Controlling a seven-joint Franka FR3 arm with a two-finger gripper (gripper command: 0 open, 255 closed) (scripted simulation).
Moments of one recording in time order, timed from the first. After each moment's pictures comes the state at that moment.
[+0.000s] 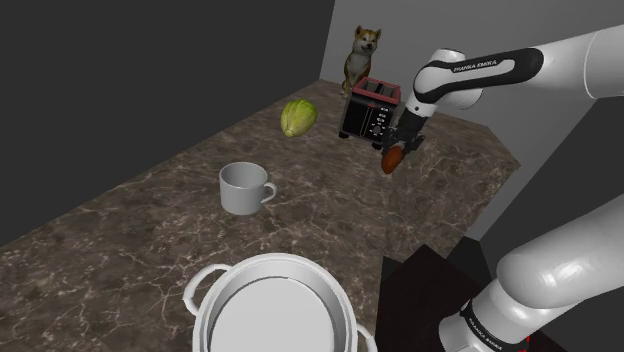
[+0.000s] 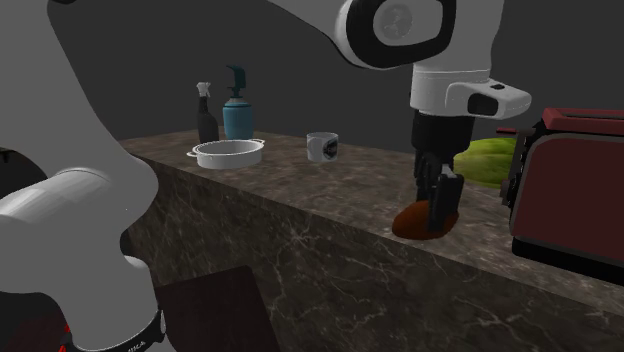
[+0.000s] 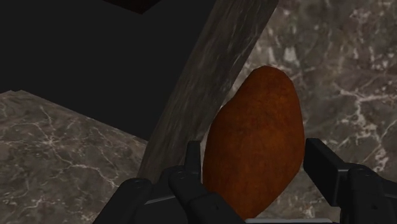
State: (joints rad) arm -0.36 -0.21 0.01 -2.25 0.10 2.08 0.14
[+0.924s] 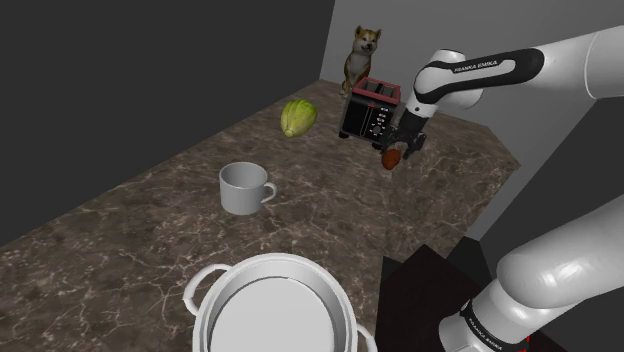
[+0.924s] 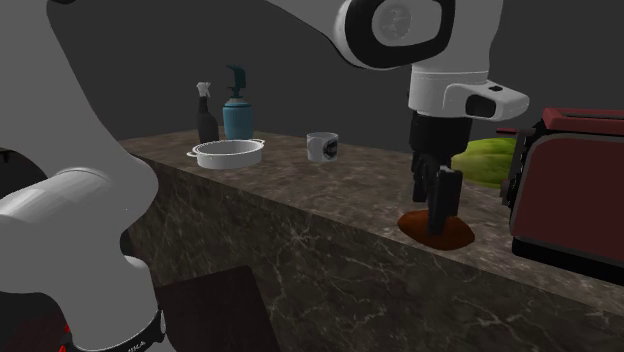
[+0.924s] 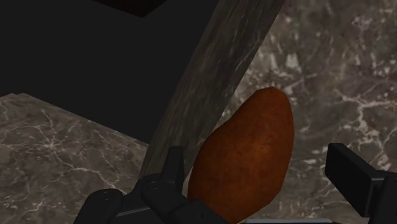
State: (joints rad) arm -0.36 -0.22 0.01 -2.26 0.10 2.07 0.14
